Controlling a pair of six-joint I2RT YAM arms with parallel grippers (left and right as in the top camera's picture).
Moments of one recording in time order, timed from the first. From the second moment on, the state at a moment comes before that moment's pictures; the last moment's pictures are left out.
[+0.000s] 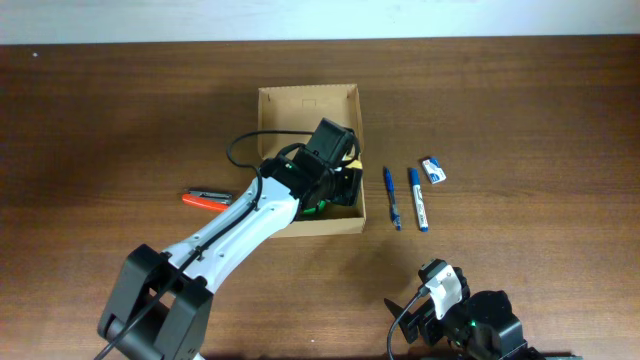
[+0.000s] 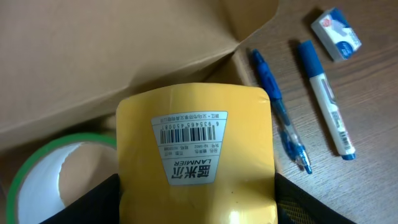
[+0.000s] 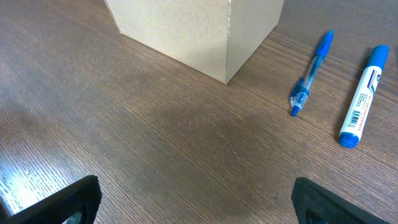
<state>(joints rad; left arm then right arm) -0.64 1.76 1.27 -0.56 0.03 -0.36 0.47 0.01 0.18 -0.75 -0.23 -0.03</state>
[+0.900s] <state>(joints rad) -0.64 1.76 1.27 -0.57 -0.01 -0.45 0.47 0.01 0.18 -0.75 -0.23 -0.03</state>
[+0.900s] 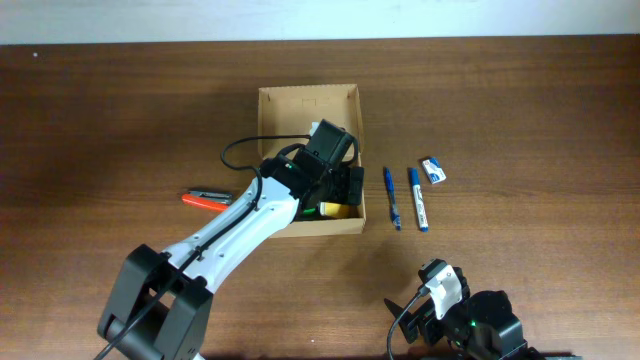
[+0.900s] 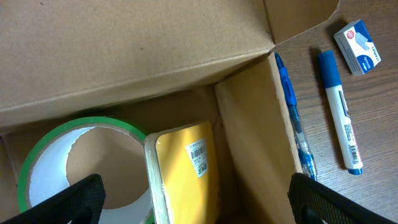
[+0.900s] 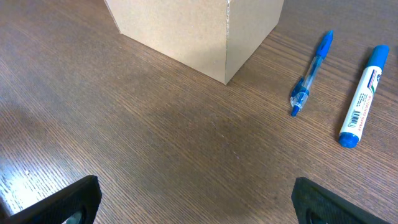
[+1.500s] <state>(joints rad) -0.62 1.76 1.27 -0.65 -0.08 -0.41 0.47 0.01 0.18 -0.75 -0.23 -0.02</state>
